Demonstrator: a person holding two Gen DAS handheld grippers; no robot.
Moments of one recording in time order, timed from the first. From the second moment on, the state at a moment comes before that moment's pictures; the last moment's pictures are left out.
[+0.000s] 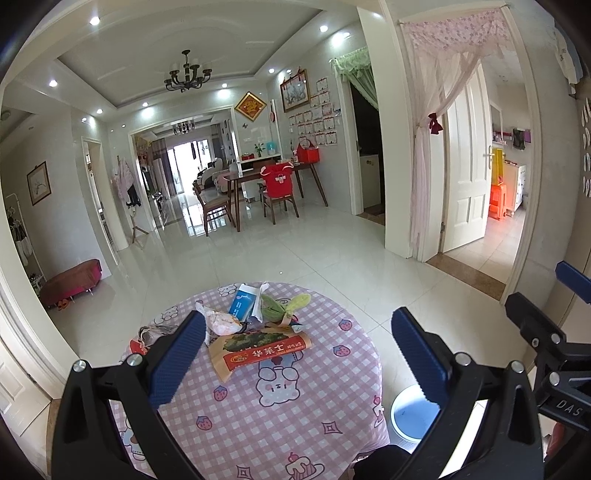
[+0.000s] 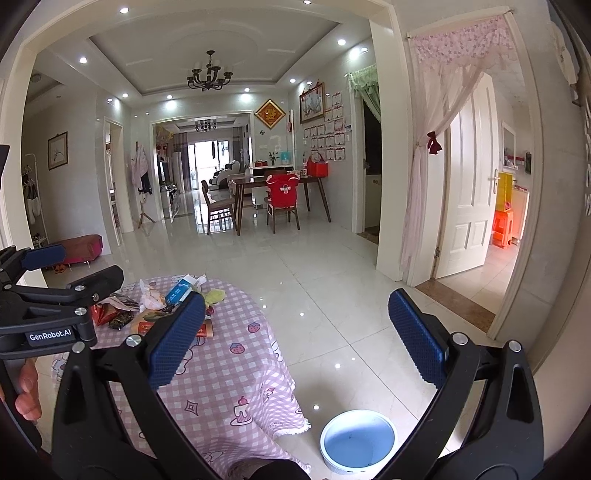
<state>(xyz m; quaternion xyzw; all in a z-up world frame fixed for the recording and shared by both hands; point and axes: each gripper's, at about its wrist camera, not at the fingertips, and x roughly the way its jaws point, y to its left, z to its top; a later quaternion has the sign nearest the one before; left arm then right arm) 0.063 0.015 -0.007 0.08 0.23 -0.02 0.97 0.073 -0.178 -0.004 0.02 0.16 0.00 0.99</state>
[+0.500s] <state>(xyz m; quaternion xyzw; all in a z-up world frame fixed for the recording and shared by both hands) 0.064 0.013 -0.006 0.09 0.23 -0.03 0.97 0.073 -0.177 0.000 0.02 0.17 0.00 0.99</state>
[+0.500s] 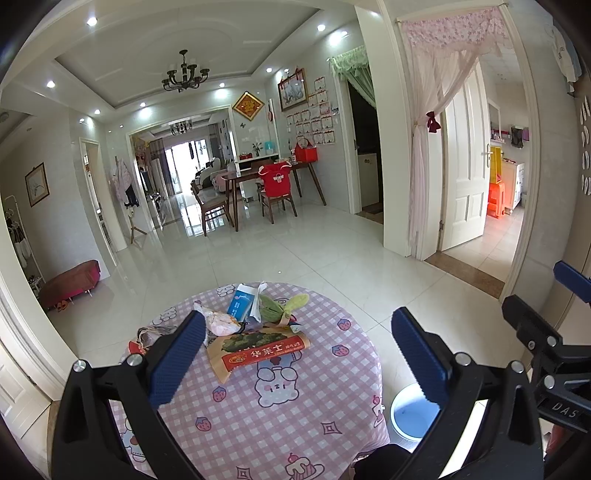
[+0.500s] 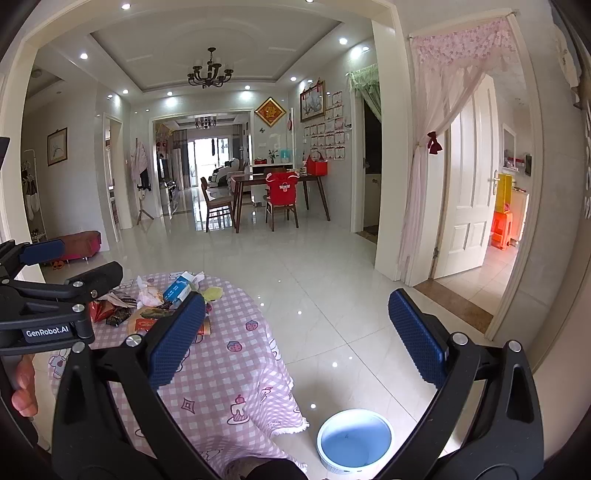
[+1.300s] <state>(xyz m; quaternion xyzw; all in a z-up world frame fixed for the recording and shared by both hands) 0.067 0.013 -0.010 0.09 0.23 -0.03 0.97 0.082 -0.180 0.000 0.02 0.18 0.01 0.98</state>
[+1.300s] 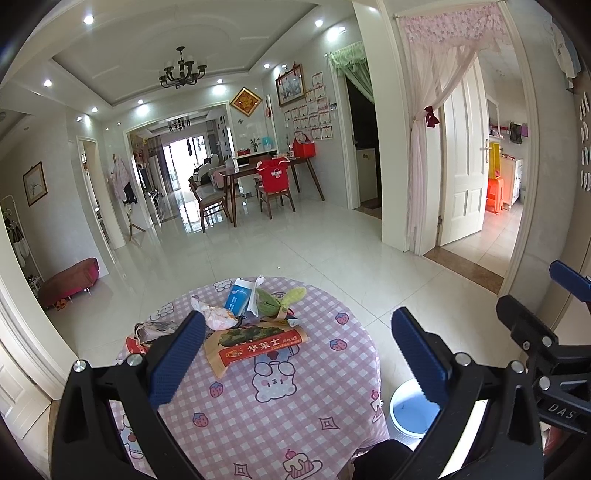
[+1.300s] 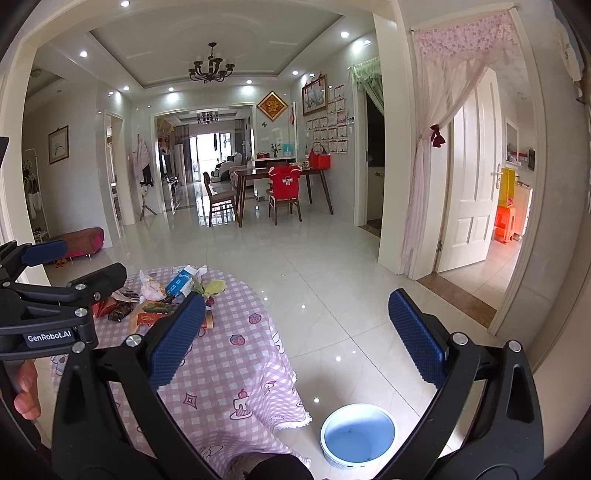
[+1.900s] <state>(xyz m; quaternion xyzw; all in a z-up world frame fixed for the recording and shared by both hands) 0.064 0.009 -0.017 0.09 0.24 -0.03 0.97 0.079 -0.178 -0.005 0.03 0.18 0.01 0.98</state>
